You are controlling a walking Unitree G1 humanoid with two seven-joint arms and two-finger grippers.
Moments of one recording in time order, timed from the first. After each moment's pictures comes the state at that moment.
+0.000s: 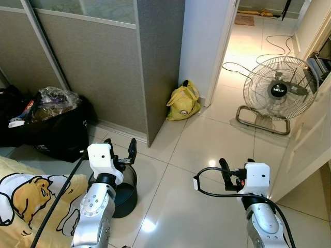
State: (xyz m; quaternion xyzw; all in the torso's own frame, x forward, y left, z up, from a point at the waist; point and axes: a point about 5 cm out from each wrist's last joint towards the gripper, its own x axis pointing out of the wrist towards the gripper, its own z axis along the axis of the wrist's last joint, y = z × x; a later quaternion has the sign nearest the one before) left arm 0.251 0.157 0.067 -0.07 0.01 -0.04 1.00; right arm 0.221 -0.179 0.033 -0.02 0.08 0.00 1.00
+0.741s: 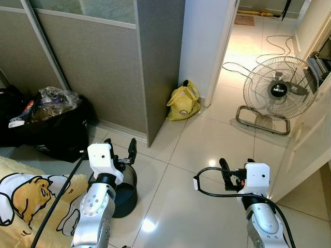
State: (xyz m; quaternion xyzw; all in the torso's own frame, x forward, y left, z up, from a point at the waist) left arm 0.251 0.157 0.067 -0.07 0.01 -0.04 1.00; right arm 0.221 -0.179 0.033 -0.02 0.08 0.00 1.00
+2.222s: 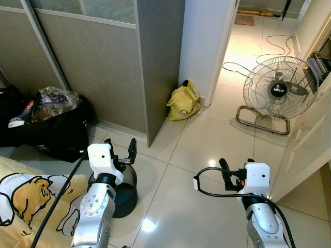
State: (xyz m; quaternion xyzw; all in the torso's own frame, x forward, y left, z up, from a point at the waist) left arm 0.251 0.157 0.067 -0.07 0.01 -0.04 1.00; right arm 0.221 -0.179 0.033 -0.02 0.08 0.00 1.00
